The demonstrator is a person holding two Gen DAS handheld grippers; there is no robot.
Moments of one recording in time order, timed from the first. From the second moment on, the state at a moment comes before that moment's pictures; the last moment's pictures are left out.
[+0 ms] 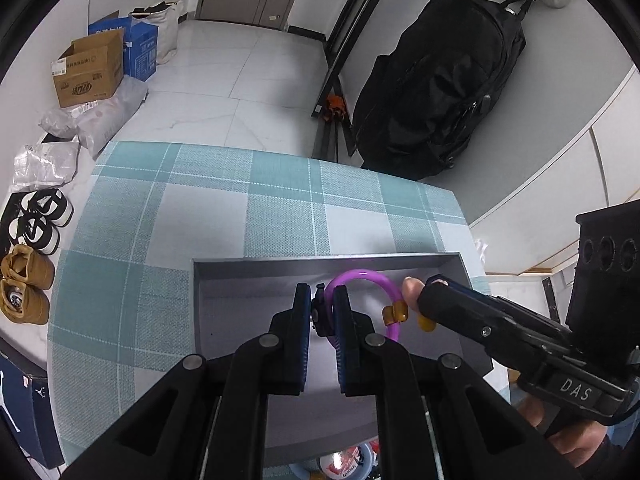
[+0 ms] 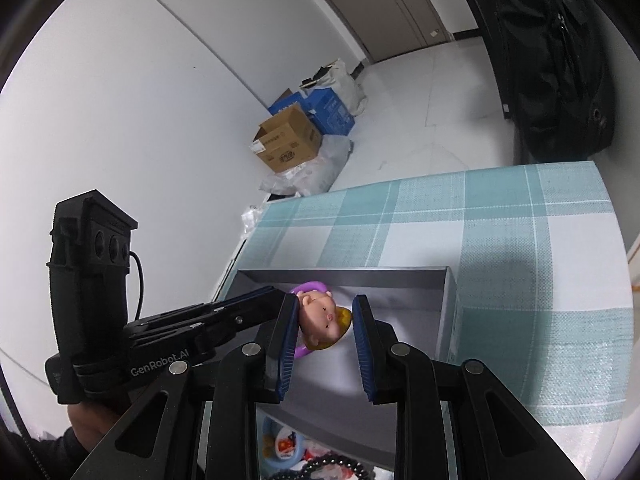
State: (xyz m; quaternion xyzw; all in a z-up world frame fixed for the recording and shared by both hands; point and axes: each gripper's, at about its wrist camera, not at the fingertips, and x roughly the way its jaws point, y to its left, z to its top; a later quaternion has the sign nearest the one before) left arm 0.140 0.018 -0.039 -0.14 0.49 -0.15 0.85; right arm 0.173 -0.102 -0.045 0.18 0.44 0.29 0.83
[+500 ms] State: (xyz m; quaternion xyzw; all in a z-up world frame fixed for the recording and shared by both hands) left arm 0.139 0.020 -0.034 -0.15 0.49 -0.15 0.84; right arm 0.164 -0.118 -0.031 0.19 0.40 0.28 0.85
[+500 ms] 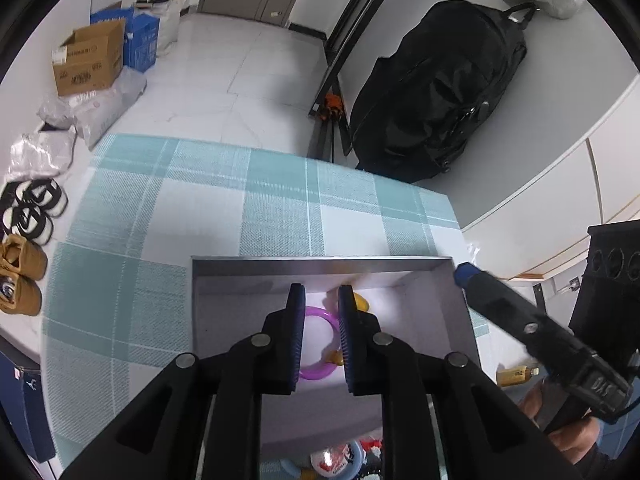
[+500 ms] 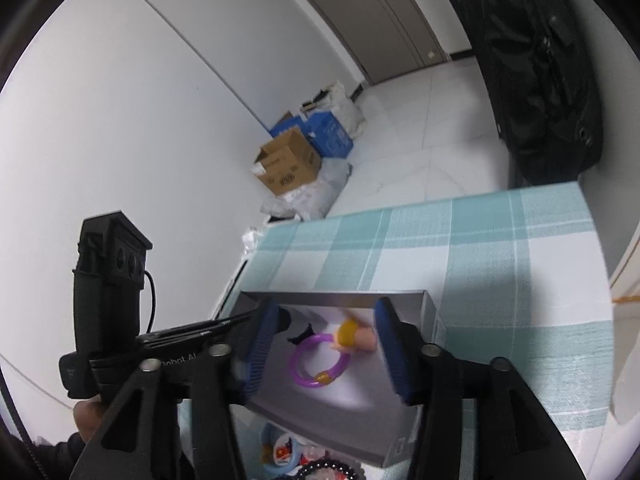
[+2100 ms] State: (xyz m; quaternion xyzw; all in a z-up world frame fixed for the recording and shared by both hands) left arm -0.008 0.000 -0.038 -0.07 0.47 -0.09 0.87; right arm 0.016 -0.134 -0.006 0.08 0.38 0.23 0.89
